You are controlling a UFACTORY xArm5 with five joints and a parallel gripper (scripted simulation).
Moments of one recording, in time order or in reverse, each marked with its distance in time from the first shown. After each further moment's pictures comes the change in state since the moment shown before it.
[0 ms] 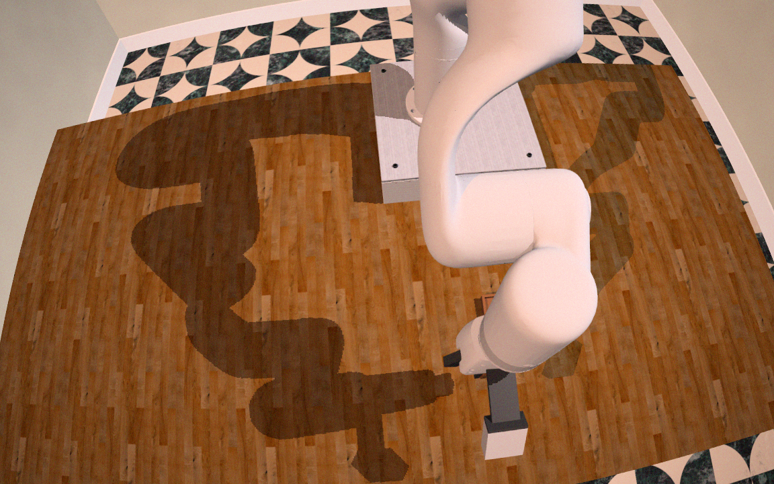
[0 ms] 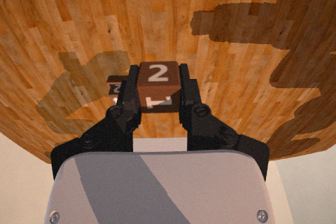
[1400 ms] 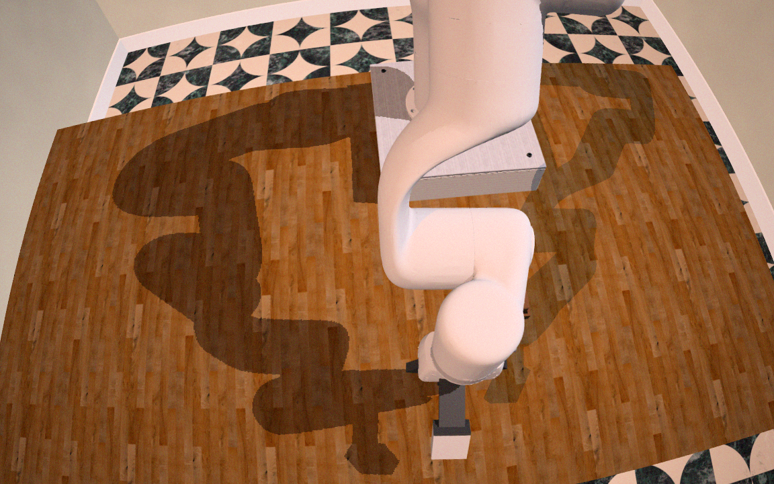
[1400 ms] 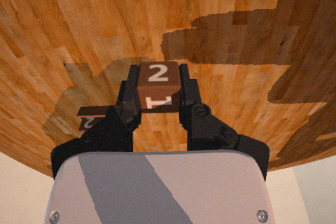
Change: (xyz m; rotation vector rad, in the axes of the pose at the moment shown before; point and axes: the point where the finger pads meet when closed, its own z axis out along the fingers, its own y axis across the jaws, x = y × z) arm -0.002 0.044 0.060 0.000 0.000 0.089
